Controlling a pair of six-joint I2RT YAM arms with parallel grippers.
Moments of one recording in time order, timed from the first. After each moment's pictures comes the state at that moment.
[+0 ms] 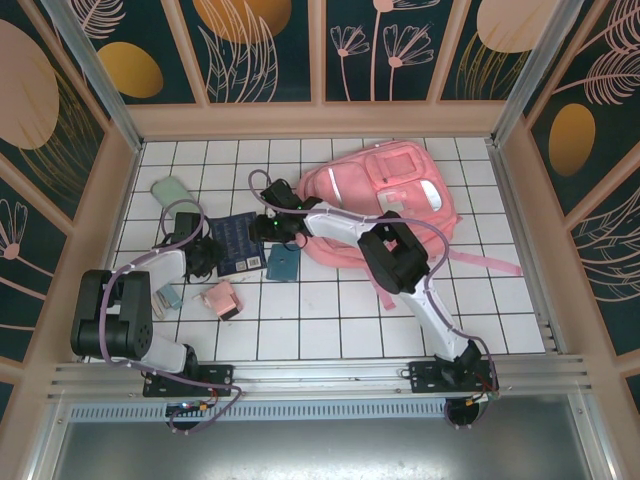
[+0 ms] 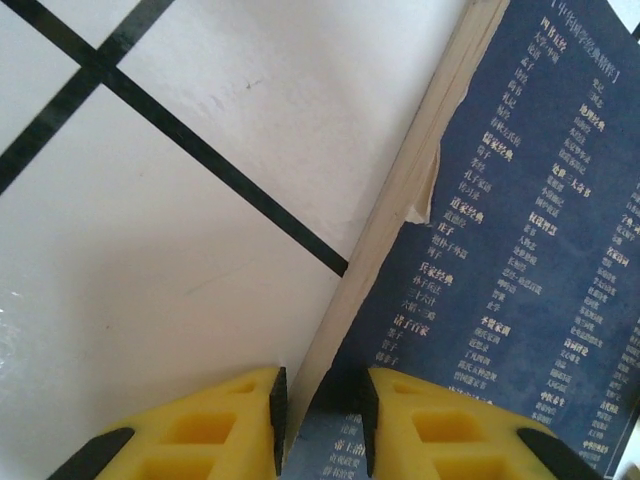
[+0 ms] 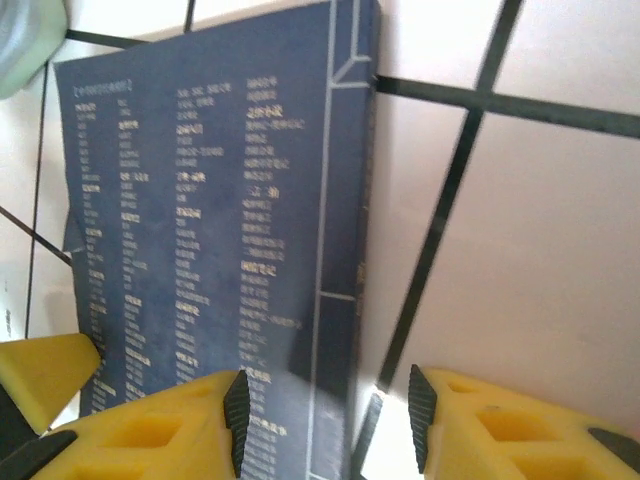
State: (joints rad) left arm -0.05 1.49 0.63 -0.20 0.08 -0.86; right arm 0.86 2.39 1.87 -0.39 -0.27 0.68
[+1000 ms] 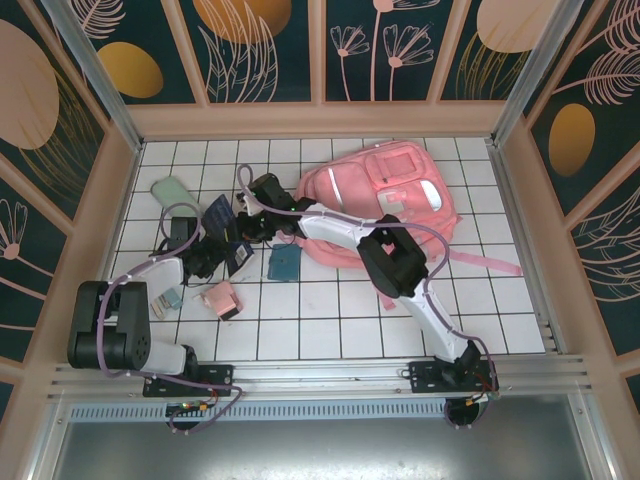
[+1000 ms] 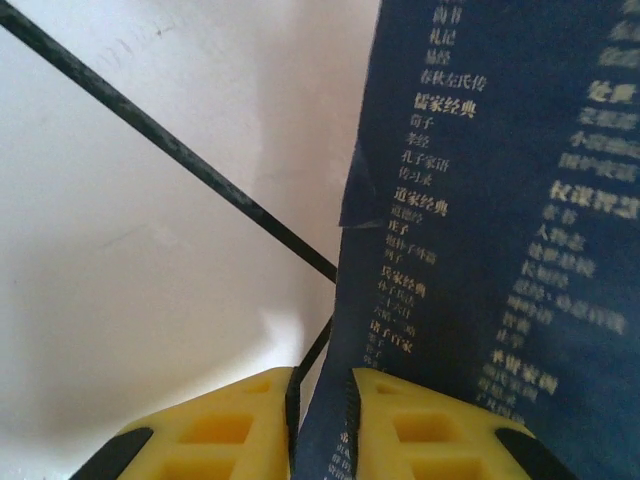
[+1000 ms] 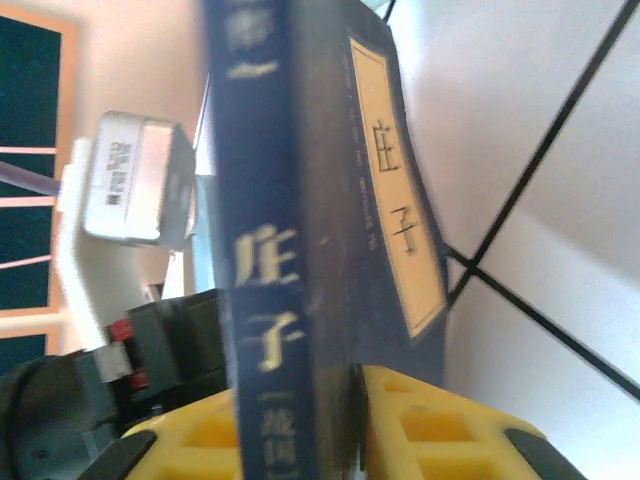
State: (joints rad) left arm -0.04 1.42 0.57 -0.13 0.20 -0.89; right arm 0.89 2.36 1.90 -0.23 -0.59 0.75
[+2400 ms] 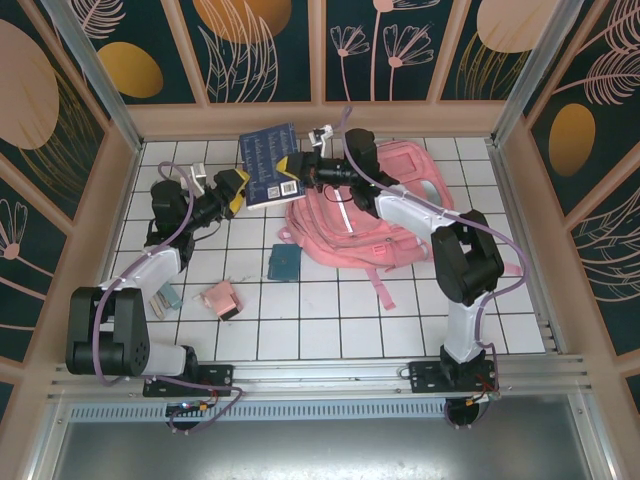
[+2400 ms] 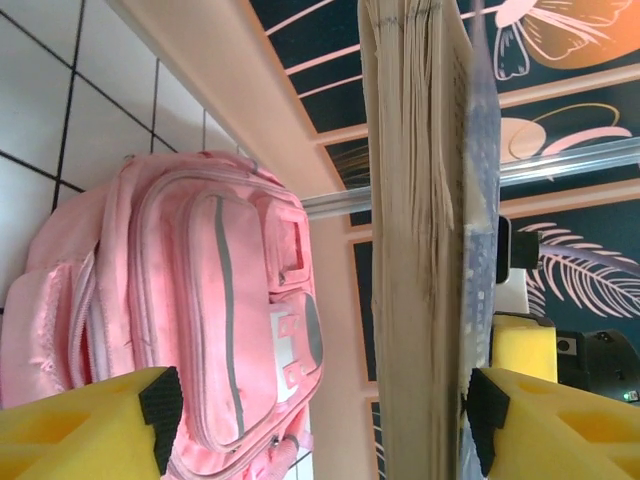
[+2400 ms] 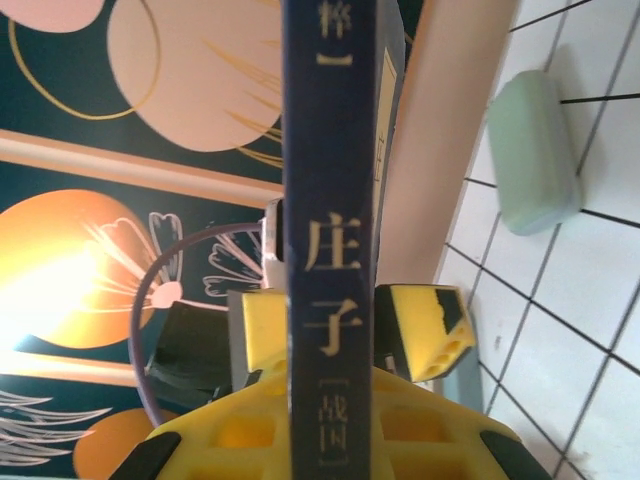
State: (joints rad) left arm -0.04 1.39 0.70 0.55 0.76 -1.24; right arm 0.58 1.92 1.44 0.42 -0.86 1.23
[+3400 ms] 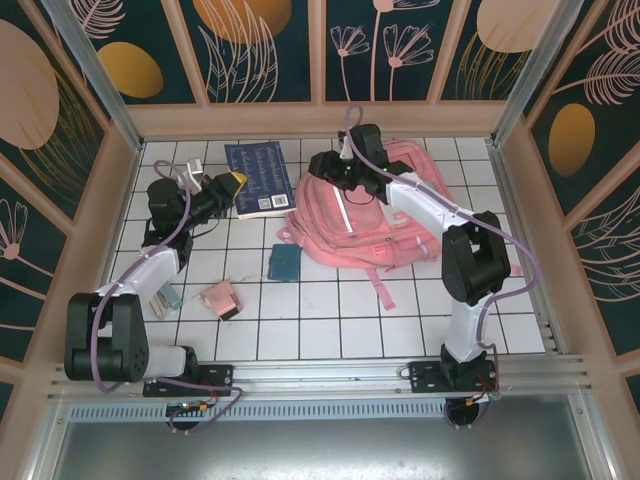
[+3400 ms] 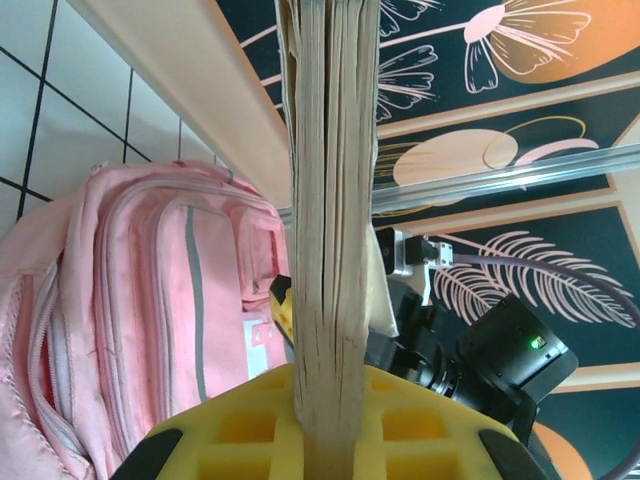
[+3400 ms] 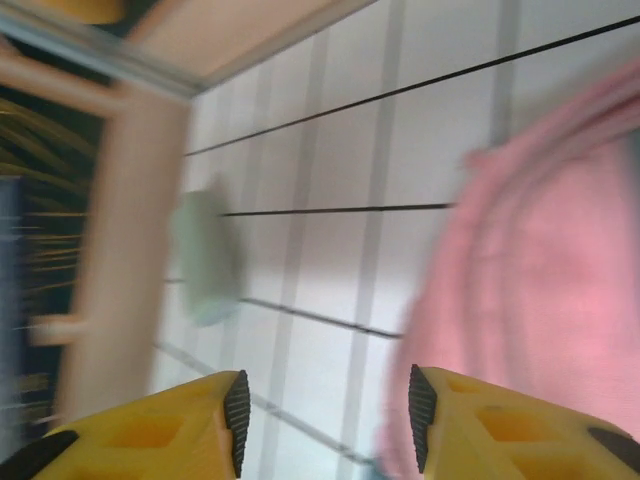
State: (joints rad) left arm -0.05 1.35 0.72 0.52 0.75 -1.26; right arm 0.51 1.90 1.56 -0.28 -0.34 0.72
